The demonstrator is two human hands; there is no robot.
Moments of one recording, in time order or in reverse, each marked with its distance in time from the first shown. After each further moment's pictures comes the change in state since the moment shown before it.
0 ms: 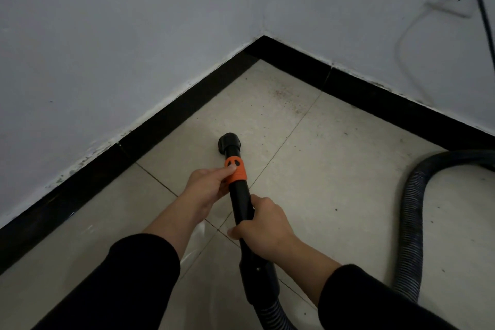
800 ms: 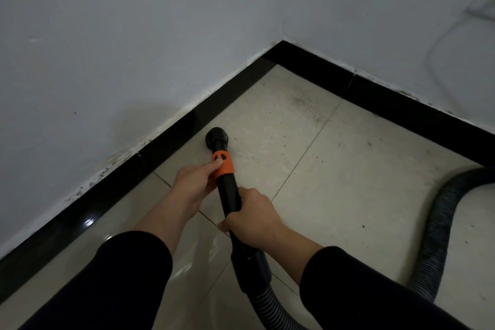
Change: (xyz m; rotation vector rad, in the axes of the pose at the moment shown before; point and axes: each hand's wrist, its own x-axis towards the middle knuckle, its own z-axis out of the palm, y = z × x) left_hand 0.040 0.032 -0.057 -0.103 0.121 0.022; right_hand 0.043 -0.063 0.026 -0.075 -0.073 -0.049
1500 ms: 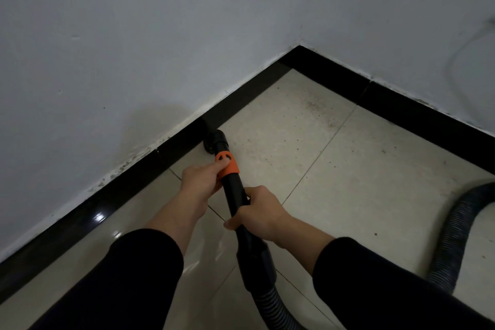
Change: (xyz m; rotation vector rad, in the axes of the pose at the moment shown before) left_hand -0.007 0.004 -0.010 0.001 0.146 0.026; right_hand -0.003 -0.013 -0.007 0.154 -0.137 -0.015
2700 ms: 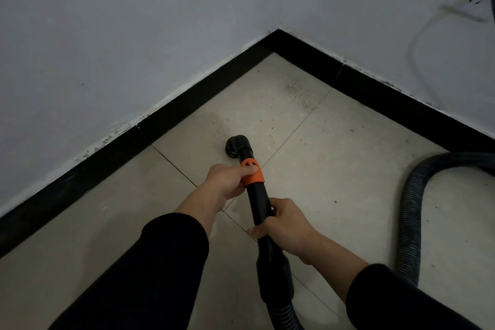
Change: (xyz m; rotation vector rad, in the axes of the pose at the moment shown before) left_hand -0.080 -0.045 0.063 0.249 -0.183 -0.148; right_hand -0.086 0.087 -0.038 0.072 0.063 0.116
